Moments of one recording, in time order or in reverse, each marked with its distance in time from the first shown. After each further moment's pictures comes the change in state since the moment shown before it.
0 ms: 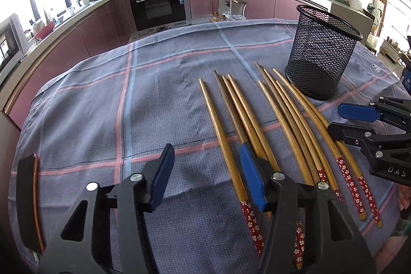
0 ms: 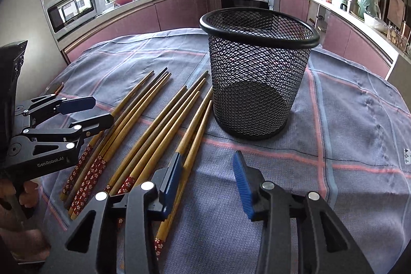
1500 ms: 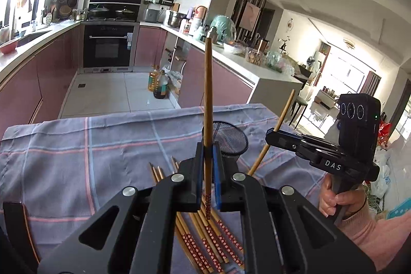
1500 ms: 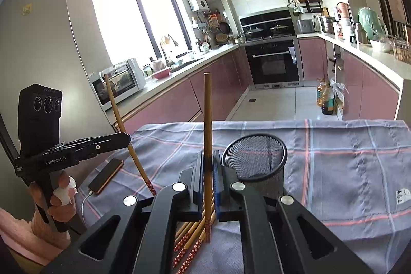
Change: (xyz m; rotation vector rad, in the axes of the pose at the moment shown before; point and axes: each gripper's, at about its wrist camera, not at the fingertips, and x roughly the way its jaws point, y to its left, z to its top) left arm -0.159 0.003 0.074 -0.081 -0.322 -0.441; right arm -0.128 -0.046 0.057 0.078 -0.412 0.275
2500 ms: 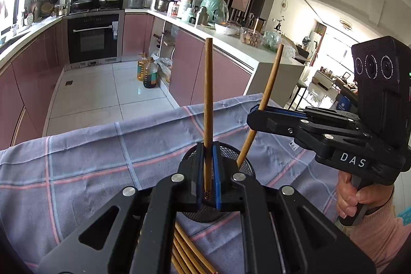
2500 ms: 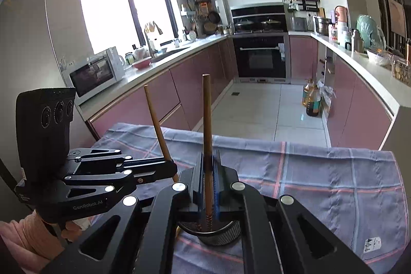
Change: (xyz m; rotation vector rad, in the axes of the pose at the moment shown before) left arm 0.130 -0.033 0.035 0.065 0.138 -0.011; right arm 0.060 -0.041 0.051 -0.033 0.151 -0.111
